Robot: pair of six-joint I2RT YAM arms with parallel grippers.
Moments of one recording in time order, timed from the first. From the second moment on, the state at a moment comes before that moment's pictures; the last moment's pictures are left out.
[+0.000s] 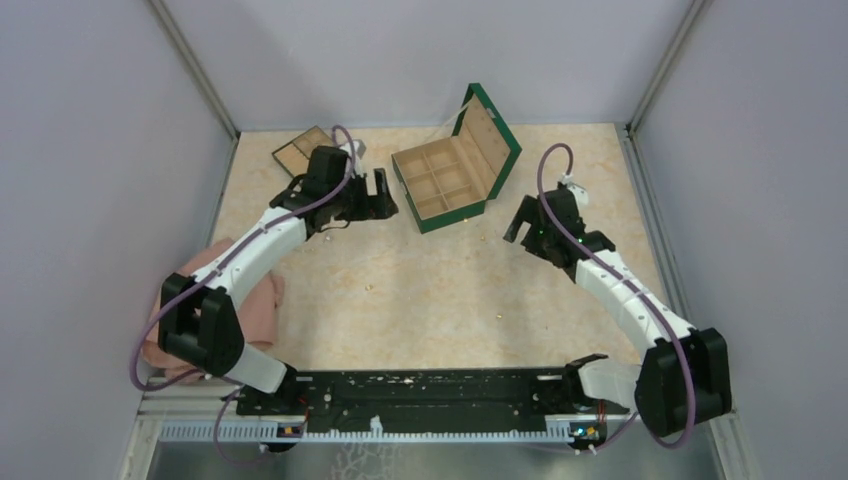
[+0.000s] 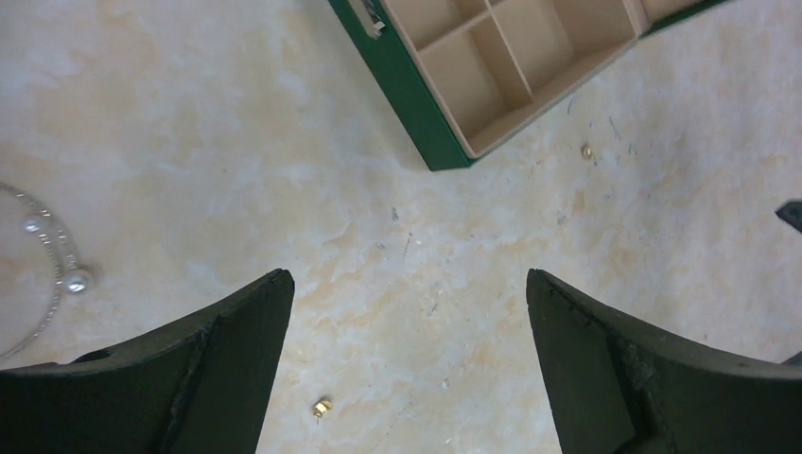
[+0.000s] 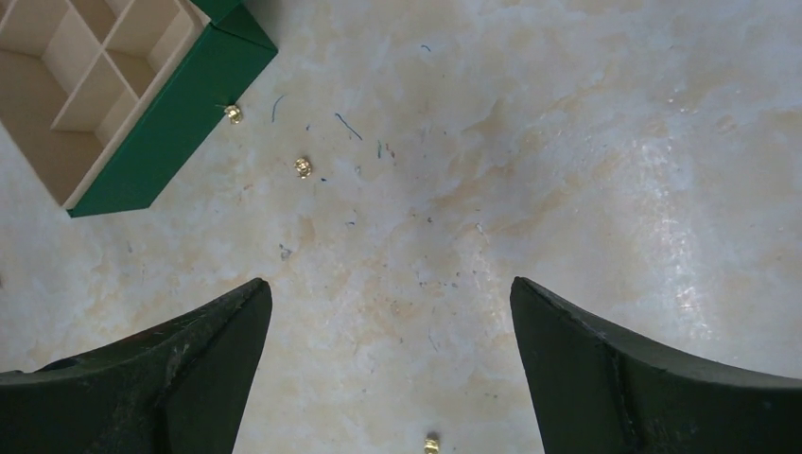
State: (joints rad) left arm -0.39 1.48 1.18 -0.36 0.11 -0.40; right arm 0.31 1.14 0.82 -0.44 0.18 0.64
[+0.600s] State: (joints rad) left arm -0.48 1.49 1.17 -0.44 0.09 -0.34; right arm 0.55 1.70 1.26 -0.46 0.09 1.05
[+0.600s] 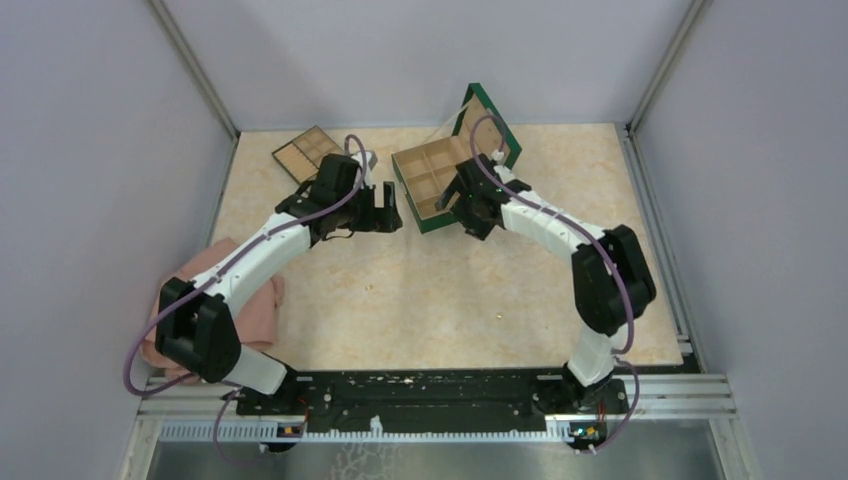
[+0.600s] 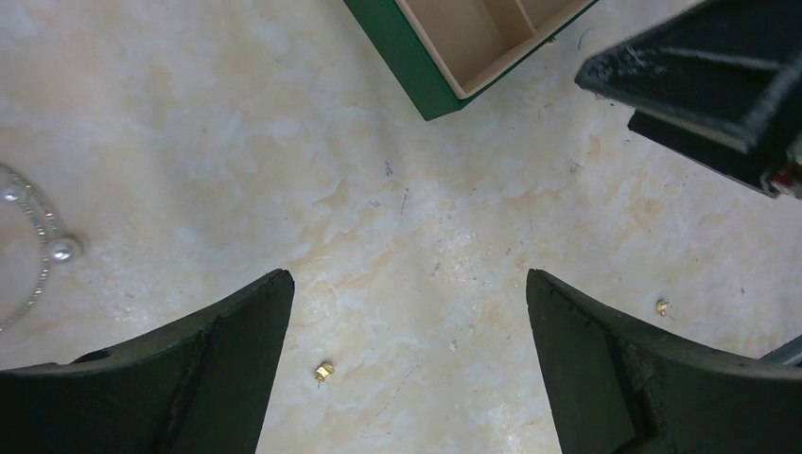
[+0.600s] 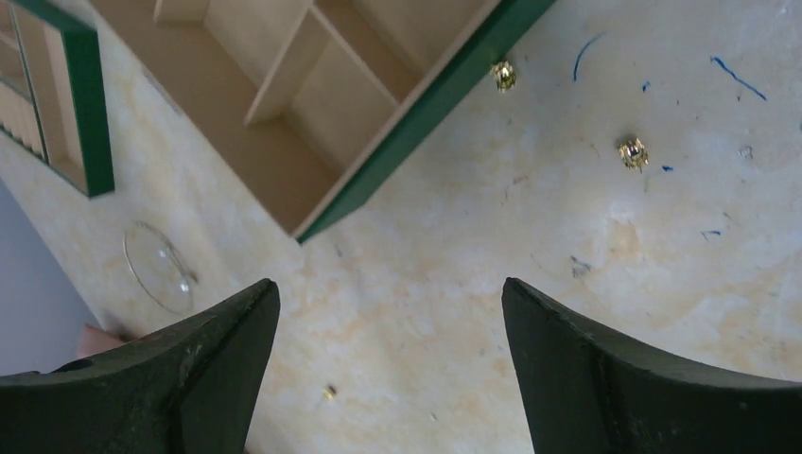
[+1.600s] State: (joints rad) left arm -0.46 1.43 1.15 -0.45 0.07 -0.29; right arm 0.58 2.03 1.59 -0.62 0.31 1.22
